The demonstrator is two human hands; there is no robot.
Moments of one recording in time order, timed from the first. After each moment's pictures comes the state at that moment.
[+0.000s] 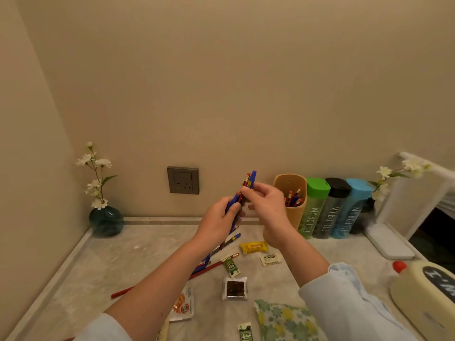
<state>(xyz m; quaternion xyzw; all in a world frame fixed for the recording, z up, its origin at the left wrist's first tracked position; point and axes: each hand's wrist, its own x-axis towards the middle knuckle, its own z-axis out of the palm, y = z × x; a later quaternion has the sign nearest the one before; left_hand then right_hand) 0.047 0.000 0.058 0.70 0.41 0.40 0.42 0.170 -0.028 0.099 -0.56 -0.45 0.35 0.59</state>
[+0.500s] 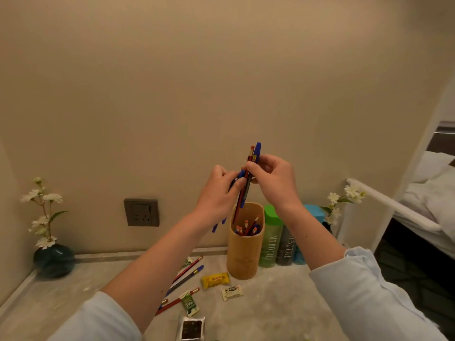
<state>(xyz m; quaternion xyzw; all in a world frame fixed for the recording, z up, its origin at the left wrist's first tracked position) 0.149 0.026 0.170 0.80 0.36 0.44 0.22 0.272 -0.035 0.213 -0.51 -0.53 0.20 0.64</state>
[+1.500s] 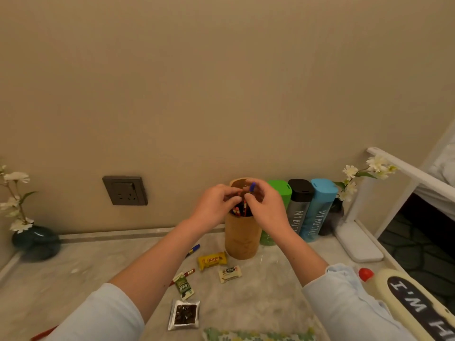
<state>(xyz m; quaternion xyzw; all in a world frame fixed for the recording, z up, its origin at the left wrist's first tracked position) 0.174 0.070 0.072 0.81 0.41 0.30 0.30 0.310 0.009 0.071 -0.64 -0.54 0.20 0.51</state>
